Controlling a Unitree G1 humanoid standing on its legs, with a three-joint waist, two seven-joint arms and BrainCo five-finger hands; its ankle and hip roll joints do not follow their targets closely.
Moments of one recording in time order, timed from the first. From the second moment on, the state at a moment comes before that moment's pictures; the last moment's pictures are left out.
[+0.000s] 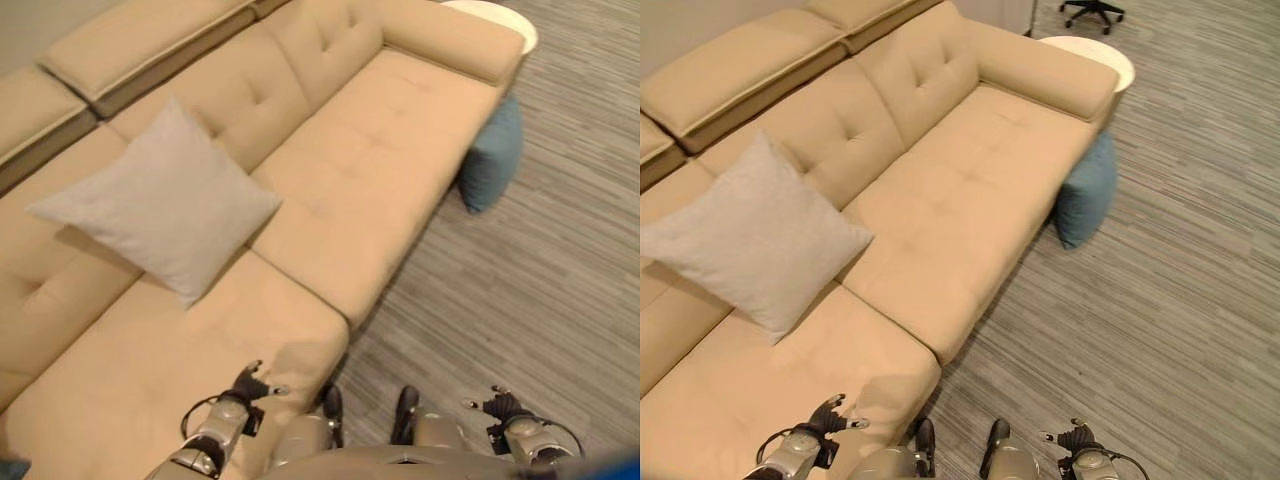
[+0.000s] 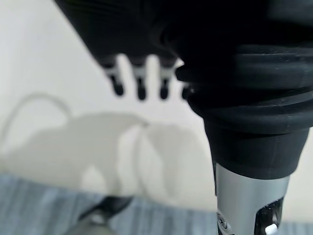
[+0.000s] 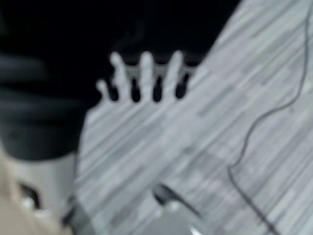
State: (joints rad) left arm -0.07 0.28 -0.26 1.16 -0.01 -0.05 0.09; right arm -0.09 -0.29 0.17 1.23 -0.01 -0.01 -0.16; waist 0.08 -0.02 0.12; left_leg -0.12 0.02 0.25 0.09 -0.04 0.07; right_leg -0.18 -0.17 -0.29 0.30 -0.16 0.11
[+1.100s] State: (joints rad) left arm -0.09 0.28 -0.21 1.17 -0.03 -0.05 0.11; right arm -0.11 -0.28 0.13 1.26 0.06 -0.02 -0.18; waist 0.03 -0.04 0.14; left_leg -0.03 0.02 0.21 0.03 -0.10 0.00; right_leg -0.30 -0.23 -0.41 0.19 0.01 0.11
